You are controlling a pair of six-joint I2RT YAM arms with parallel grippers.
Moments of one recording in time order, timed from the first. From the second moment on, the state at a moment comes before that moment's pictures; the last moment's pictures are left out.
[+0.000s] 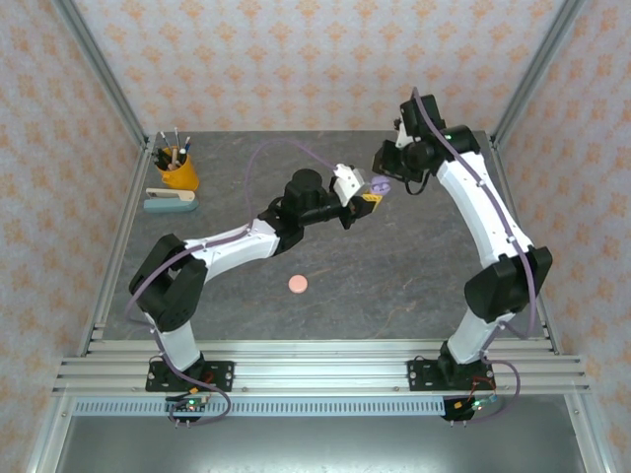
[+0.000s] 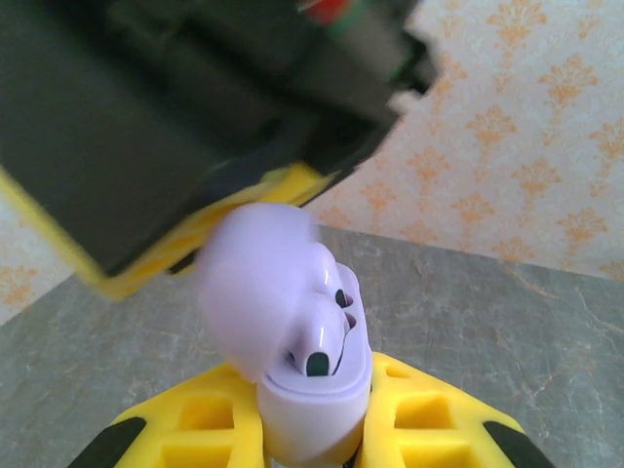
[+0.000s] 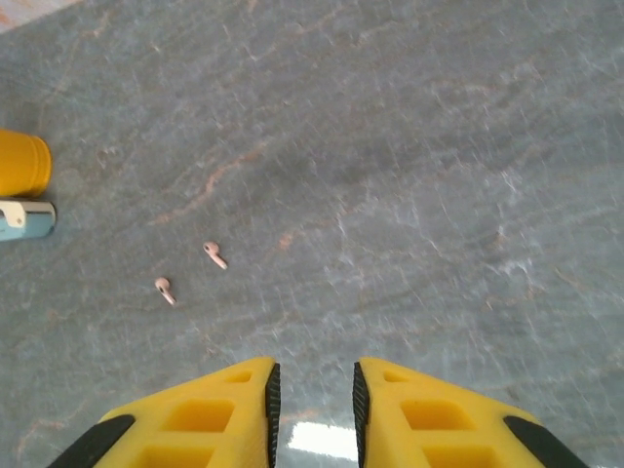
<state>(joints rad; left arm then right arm) -0.68 1.78 1.22 0.43 0.41 0.09 0.31 1.69 1.85 -1.12 -0.18 0.48</state>
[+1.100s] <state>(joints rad) -0.66 2.44 2.01 -0.44 0.47 -0.54 0.18 1.38 1.23 -0.86 0.01 0.76</state>
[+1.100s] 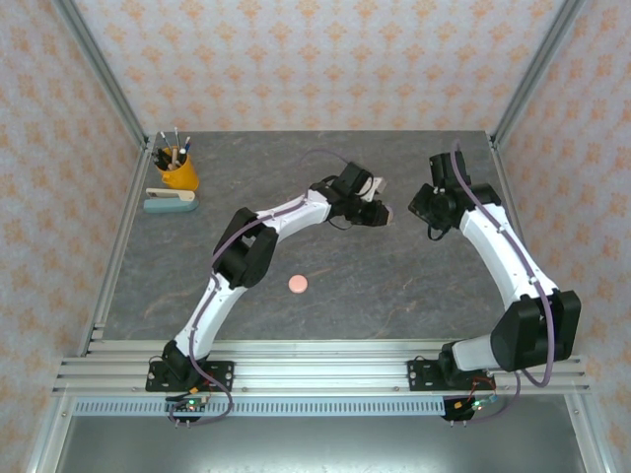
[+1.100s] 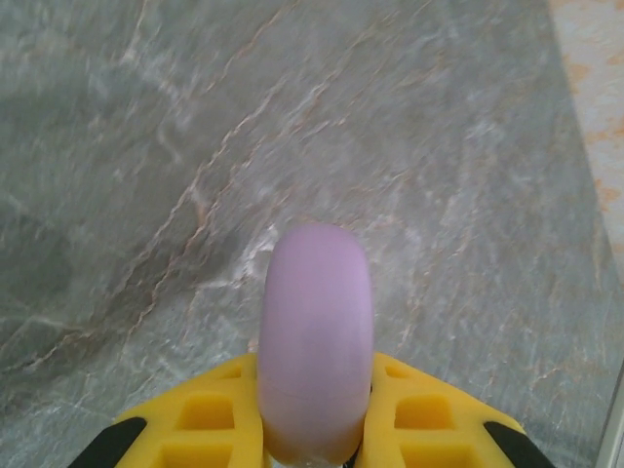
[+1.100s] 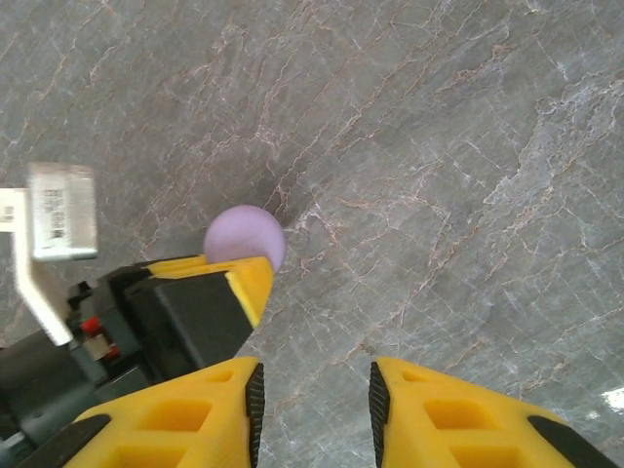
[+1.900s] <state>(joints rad) -0.67 2.47 2.10 -0.67 0.37 -0.65 0.18 1.32 1.14 -0.73 -0.10 0.80</state>
